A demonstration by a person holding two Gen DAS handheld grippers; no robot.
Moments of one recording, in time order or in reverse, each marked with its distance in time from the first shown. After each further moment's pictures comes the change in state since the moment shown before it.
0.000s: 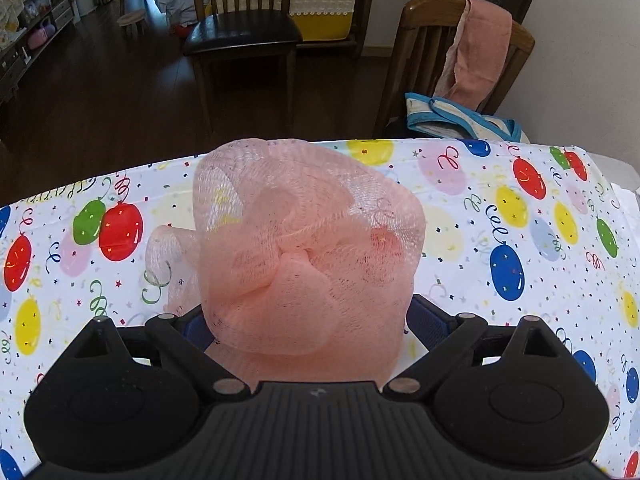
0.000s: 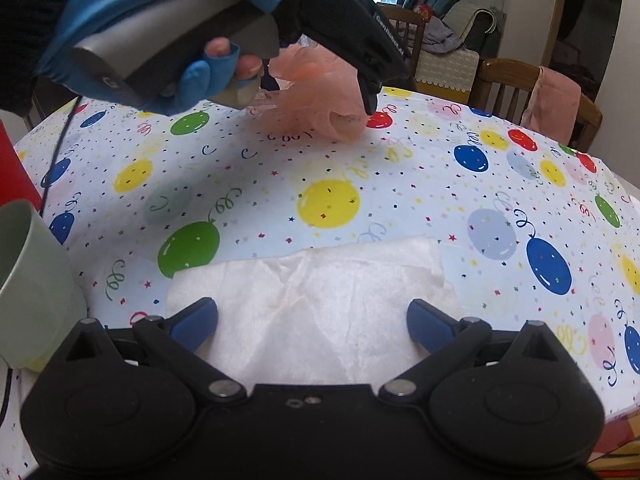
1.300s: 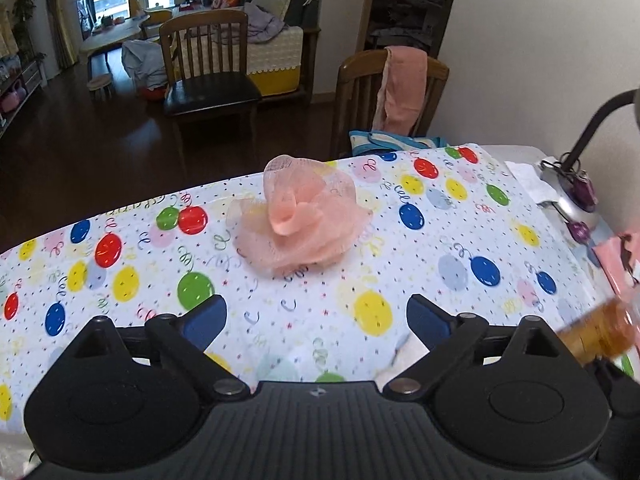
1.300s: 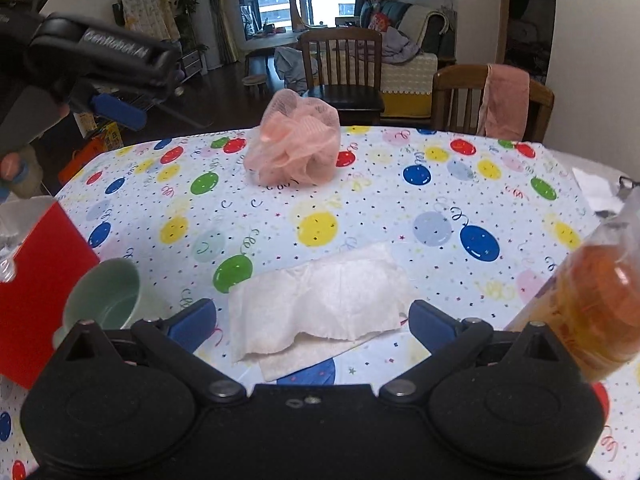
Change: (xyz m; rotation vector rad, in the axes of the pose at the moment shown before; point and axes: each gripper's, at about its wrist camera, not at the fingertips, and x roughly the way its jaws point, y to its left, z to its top) left arm -0.188 0.035 -0.093 0.145 -0.160 -0.110; right arm -0.103 -0.002 -0.002 0.174 -0.064 -0.005
